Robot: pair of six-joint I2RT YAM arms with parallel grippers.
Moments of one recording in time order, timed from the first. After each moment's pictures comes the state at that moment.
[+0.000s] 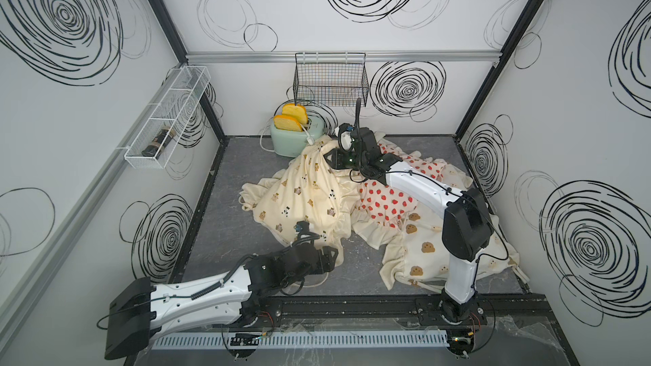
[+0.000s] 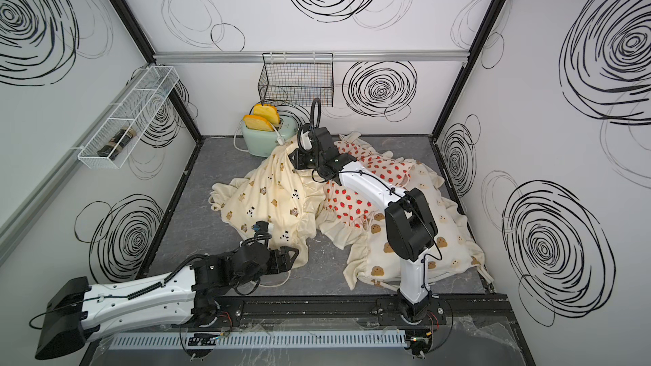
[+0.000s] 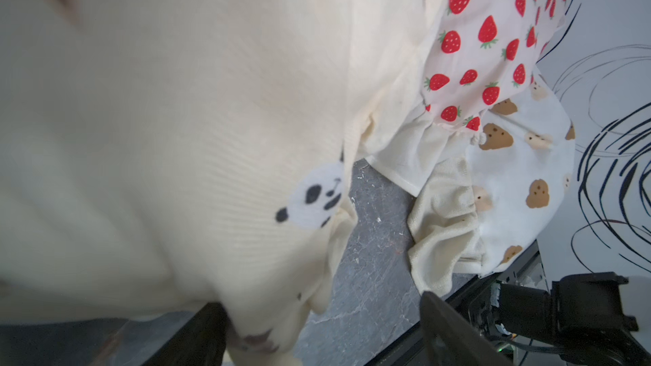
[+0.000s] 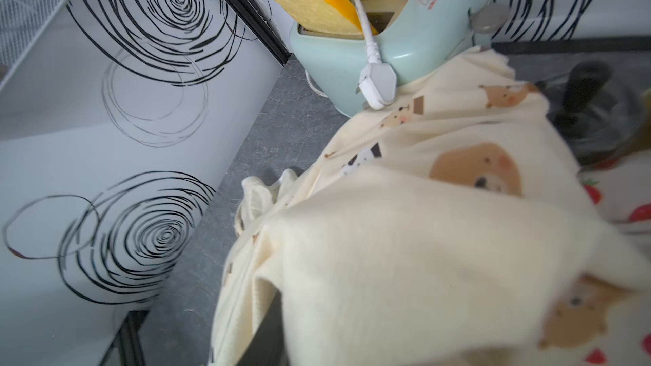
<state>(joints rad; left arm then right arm) -1.11 0.89 0.42 -0.24 -0.25 -1.10 0.64 1.90 1.61 -0.22 -0.26 0.49</state>
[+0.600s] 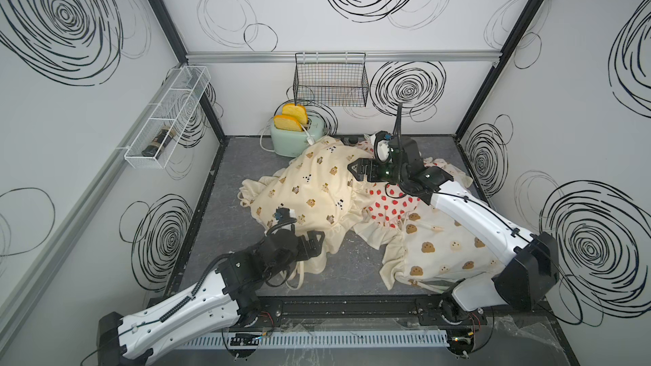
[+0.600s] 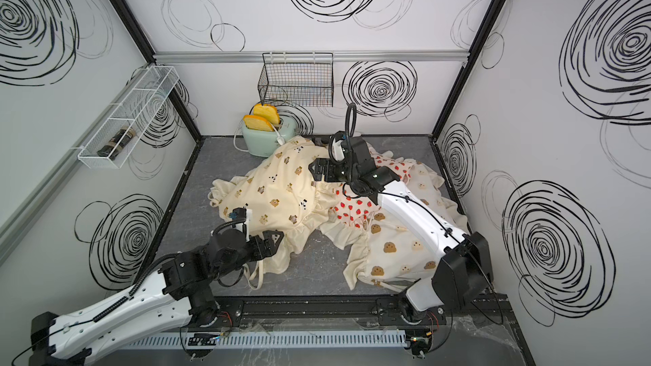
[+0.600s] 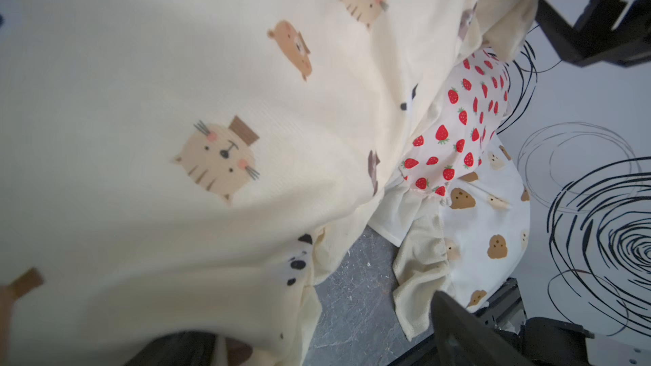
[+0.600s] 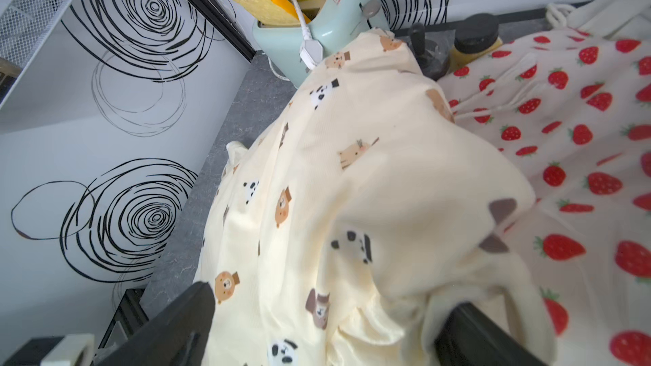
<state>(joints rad) -0.89 0.64 0.54 -0.53 -0.22 -1.00 0.59 1.42 1.26 -0.42 -0.19 0.50</state>
